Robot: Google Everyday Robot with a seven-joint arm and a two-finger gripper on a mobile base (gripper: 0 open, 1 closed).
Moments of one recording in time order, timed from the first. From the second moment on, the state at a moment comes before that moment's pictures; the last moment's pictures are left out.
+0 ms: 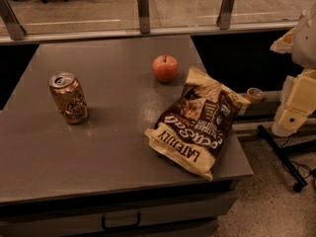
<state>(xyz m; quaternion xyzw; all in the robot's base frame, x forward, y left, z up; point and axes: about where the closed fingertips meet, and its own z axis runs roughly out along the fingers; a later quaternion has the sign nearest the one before) 0.438 -0.217 0.976 -0.60 0.78 -0.03 0.16</state>
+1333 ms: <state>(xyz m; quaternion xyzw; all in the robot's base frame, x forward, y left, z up) 0.437 -0.082 0.986 -0.62 0.72 0.14 0.29</state>
